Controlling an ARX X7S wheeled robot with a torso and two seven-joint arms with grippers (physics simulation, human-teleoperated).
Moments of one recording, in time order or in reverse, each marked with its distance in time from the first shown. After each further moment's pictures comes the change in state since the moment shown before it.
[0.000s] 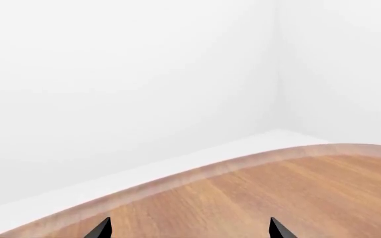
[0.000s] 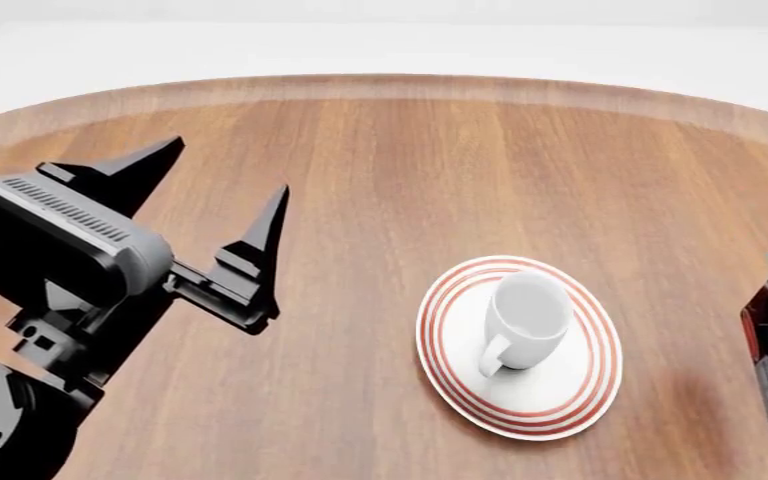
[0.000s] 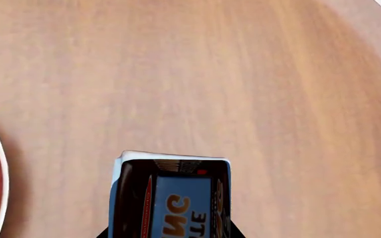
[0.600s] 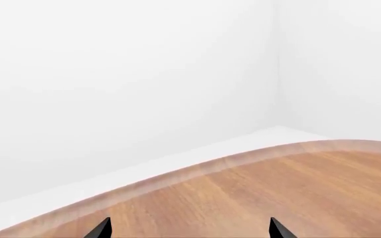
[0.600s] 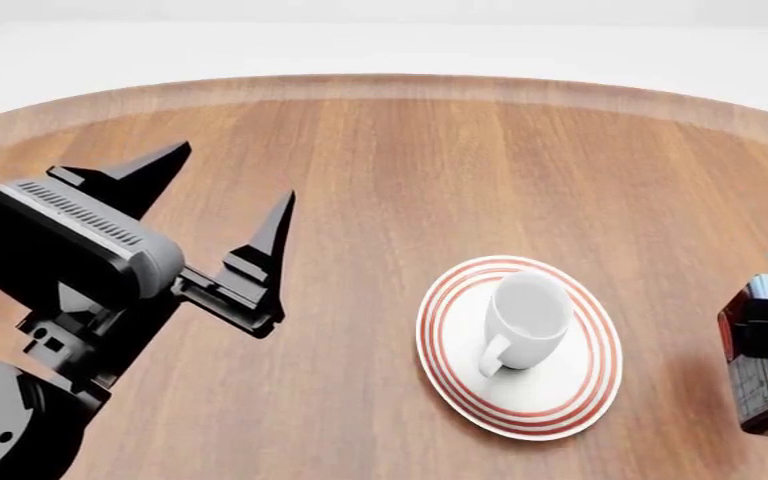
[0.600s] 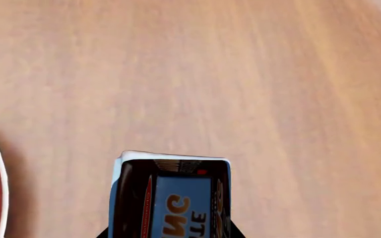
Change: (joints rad) left arm 0.002 0.014 0.004 -0.002 0.007 -0.015 -0.001; right arm -0.118 -0.116 0.026 0.196 0.056 -0.092 -0.090
